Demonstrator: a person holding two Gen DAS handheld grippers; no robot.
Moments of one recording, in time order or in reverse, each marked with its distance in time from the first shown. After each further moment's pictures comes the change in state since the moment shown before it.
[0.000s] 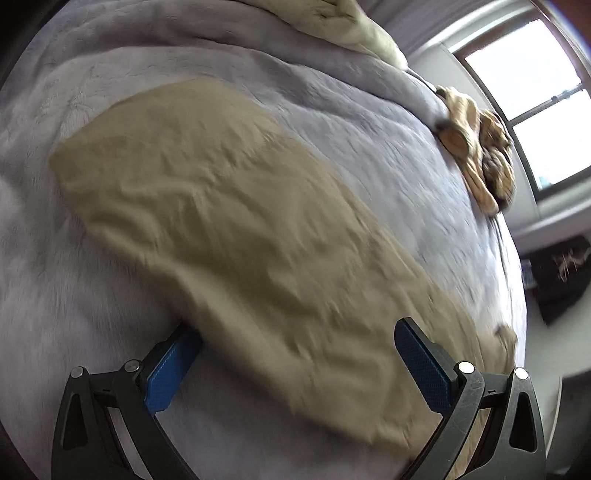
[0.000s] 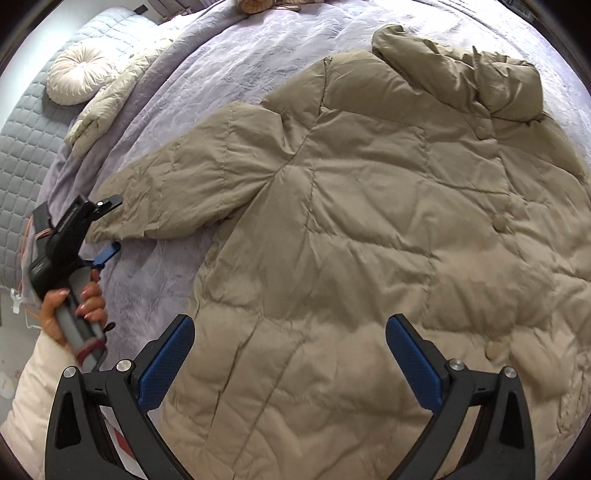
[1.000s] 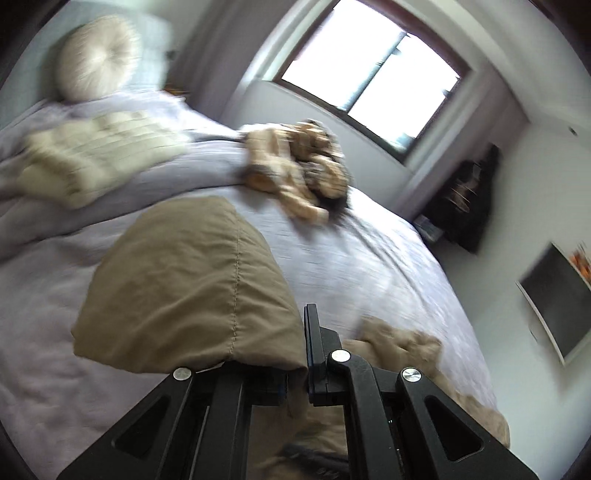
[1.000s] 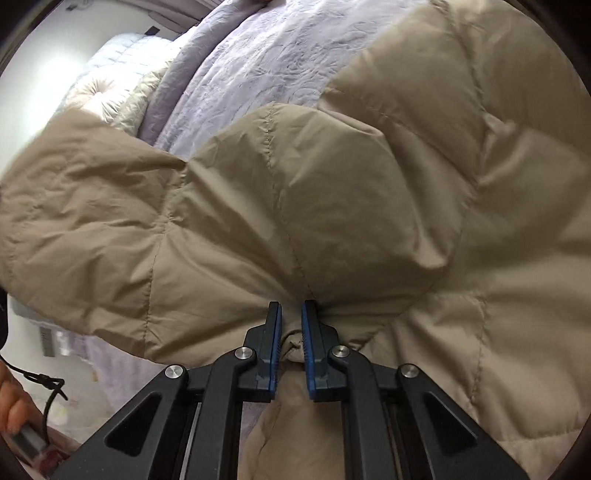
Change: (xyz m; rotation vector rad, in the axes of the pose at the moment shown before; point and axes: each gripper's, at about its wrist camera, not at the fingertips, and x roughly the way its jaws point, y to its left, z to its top) left arm -0.114 -0.210 -0.022 0.537 -0.191 -0.386; right arm 0.126 0.035 0.097 0.079 0.005 0.323
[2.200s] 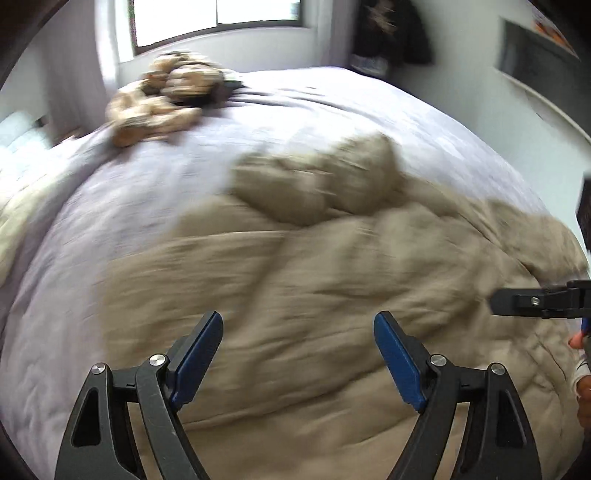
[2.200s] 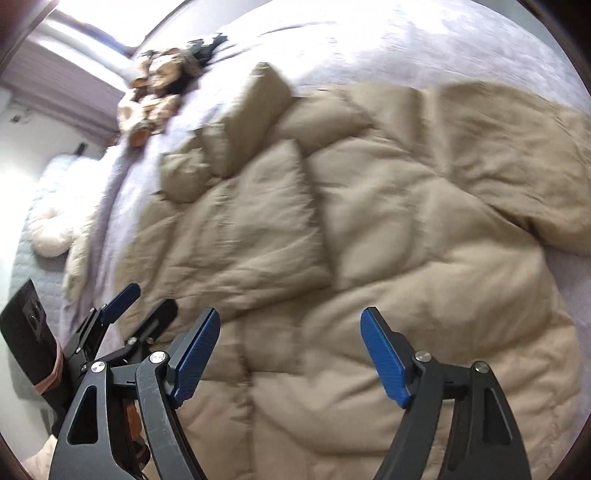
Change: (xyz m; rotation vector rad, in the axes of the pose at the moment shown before) left arm 0.098 -0.189 -0.163 0.529 0.349 0.182; right arm -0.273 -0.215 -0.070 0.249 -0.294 -0.168
